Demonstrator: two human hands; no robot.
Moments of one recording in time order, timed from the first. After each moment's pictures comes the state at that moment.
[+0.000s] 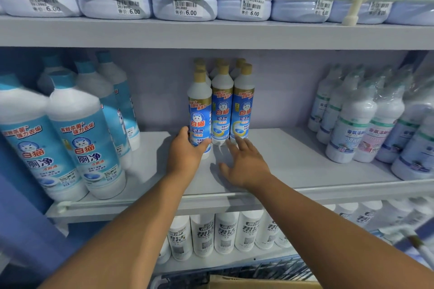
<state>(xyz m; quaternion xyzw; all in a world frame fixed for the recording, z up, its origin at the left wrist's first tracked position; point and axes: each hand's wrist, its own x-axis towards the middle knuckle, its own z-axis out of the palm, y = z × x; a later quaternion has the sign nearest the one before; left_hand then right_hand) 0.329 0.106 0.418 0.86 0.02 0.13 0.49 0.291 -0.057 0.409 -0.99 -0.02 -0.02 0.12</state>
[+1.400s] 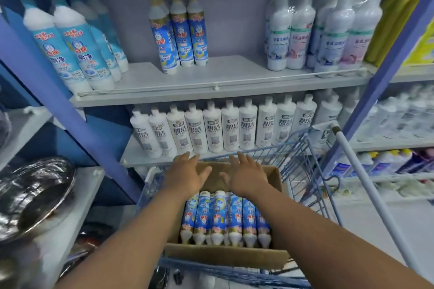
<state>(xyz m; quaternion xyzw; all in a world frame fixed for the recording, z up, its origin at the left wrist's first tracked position) -0.026 0.016 0.294 0.99 -0.03 -0.07 0.15 -0.037 -0.169 0.283 -0.98 -0.03 0.15 0.11</state>
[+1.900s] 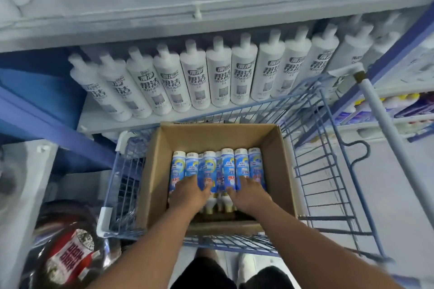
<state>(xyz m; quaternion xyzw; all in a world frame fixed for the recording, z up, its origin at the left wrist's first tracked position) -0.031 -0.003 0.104 0.94 0.07 -0.29 0.16 -0.061 -0.178 0.100 -0.89 0.14 0.37 0.21</state>
